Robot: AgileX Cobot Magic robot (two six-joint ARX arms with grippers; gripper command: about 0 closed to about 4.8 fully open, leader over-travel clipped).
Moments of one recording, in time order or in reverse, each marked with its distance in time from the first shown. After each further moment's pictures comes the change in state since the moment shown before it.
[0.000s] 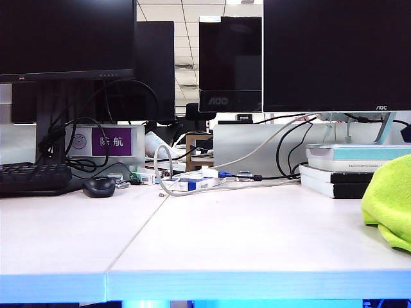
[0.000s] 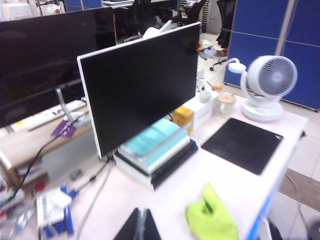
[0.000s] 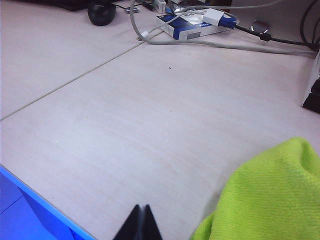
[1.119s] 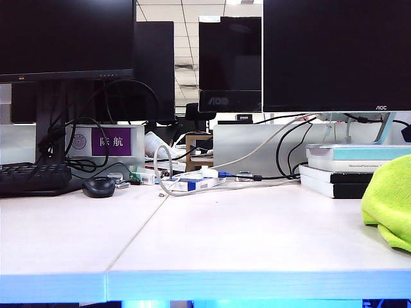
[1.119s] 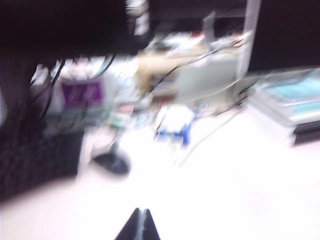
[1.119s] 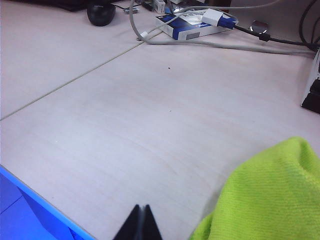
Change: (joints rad) left arm 0.662 -1.163 -2.106 0.988 0.108 -0.030; right arm 0.000 -0.005 0.000 -0.004 0.000 0.000
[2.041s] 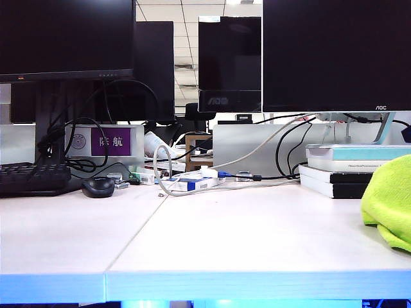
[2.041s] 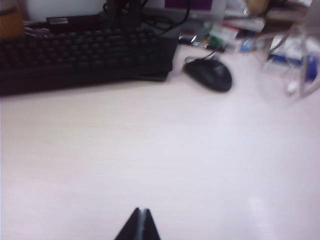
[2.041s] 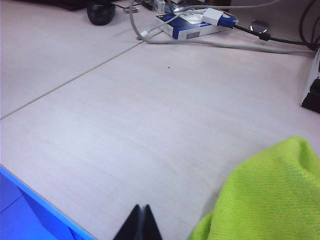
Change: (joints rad) left arm 0.278 -0.283 -0.597 0.193 -0.097 -0.005; right arm 0.000 0.000 0.000 -0.003 -0.001 0.000
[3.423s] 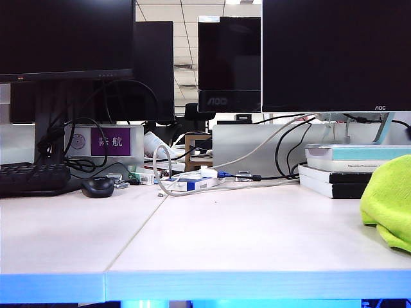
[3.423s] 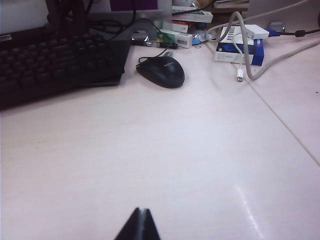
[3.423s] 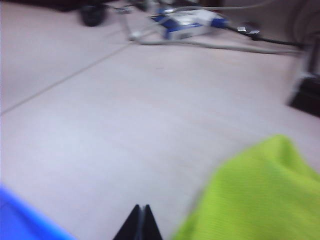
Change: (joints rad) left arm -0.181 -0.003 -0.003 0.007 -0.018 0.041; right arm -0.033 -0.004 0.000 0.001 0.037 -0.004
